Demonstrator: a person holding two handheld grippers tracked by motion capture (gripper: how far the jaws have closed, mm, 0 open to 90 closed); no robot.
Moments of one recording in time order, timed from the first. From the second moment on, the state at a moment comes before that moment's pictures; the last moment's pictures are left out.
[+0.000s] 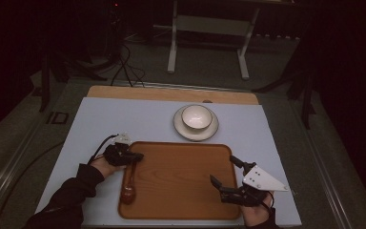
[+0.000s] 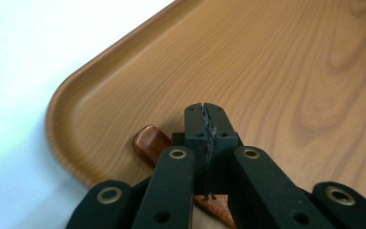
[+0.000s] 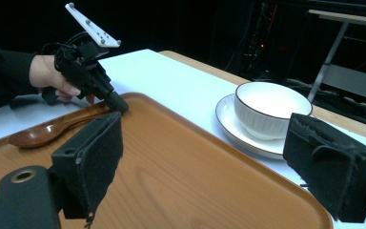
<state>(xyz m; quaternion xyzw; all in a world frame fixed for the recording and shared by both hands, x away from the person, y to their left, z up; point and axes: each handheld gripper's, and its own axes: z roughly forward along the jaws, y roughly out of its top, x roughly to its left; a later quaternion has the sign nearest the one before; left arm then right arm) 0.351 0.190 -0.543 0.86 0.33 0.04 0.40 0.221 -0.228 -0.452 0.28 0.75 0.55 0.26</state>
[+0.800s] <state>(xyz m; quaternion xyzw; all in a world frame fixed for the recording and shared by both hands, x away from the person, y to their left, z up) 0.333 0.206 -0.510 0.81 0.31 0.05 0.50 0.221 -0.229 -0.451 0.28 0.75 0.55 0.26</state>
